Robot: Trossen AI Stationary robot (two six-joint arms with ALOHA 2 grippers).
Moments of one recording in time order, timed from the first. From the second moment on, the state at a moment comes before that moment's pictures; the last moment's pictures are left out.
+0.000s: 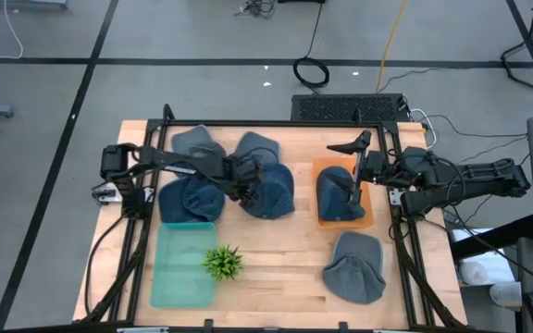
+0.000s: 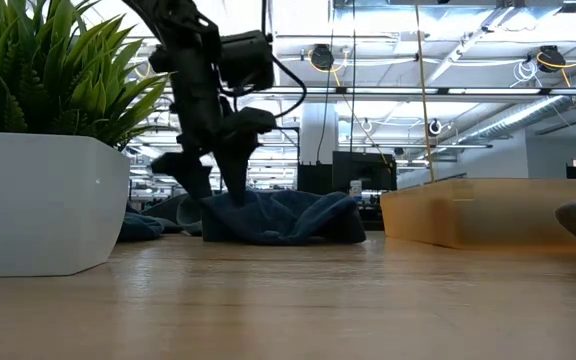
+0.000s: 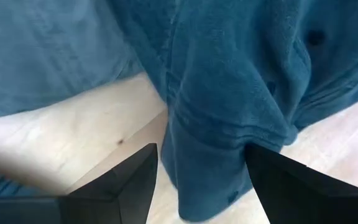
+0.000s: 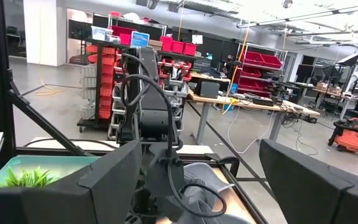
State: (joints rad) left arm 0.14 1.78 1.14 -0.59 0.09 -0.81; right arm 0.05 0.79 0.75 0.14 0.26 -0.17
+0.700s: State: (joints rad) left arm 0.13 1.79 1.14 -0.57 0.21 -0.65; right arm 0.05 0.79 0.75 0.13 0.26 -0.17
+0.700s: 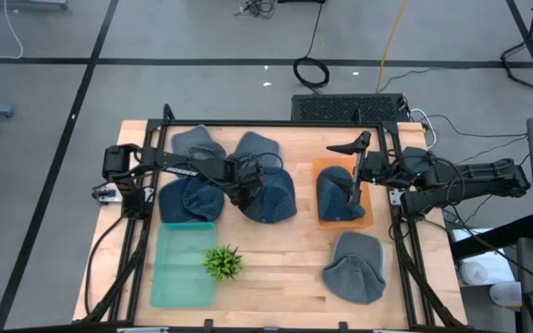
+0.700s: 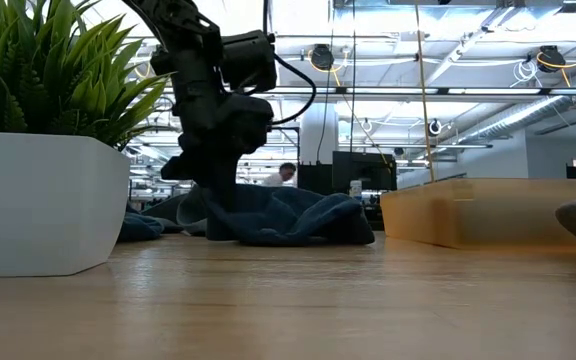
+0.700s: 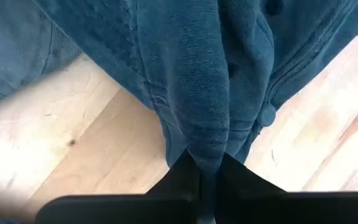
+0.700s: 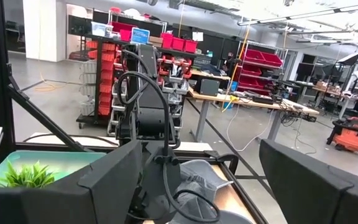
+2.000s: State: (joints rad) left arm -0.05 1.50 1.76 -1.33 -0.32 -0.04; right arm 0.08 0.79 0.75 0.12 0.34 0.07
